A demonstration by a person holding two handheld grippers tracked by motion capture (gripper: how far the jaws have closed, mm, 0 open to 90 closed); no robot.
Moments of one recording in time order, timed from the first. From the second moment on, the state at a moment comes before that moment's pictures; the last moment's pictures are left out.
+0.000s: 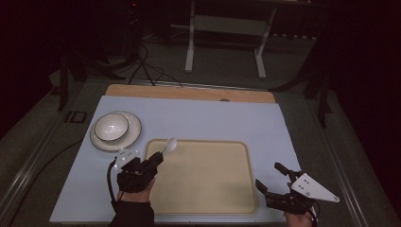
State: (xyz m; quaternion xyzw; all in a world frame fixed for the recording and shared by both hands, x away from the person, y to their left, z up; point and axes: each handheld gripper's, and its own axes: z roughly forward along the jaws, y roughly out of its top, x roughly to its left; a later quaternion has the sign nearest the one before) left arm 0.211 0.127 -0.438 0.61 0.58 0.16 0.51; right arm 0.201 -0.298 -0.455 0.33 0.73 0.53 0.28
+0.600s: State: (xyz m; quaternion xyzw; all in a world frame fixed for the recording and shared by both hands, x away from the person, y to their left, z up) left arm 0.216 0.114 -0.489 0.56 0.64 0.19 0.49; right arm 0.209 -0.293 -0.458 0.32 0.74 0.52 0.27
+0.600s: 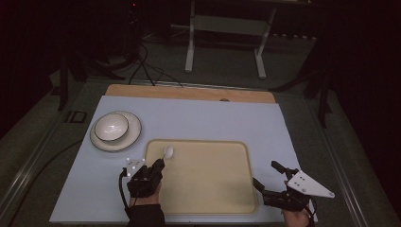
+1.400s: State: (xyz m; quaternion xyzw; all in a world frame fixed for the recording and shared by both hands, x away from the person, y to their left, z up) left arm 0.204 0.113 -0.525 0.59 0.67 0.13 0.43; right arm 0.211 -0.287 -0.459 0.32 0.75 0.52 0.26
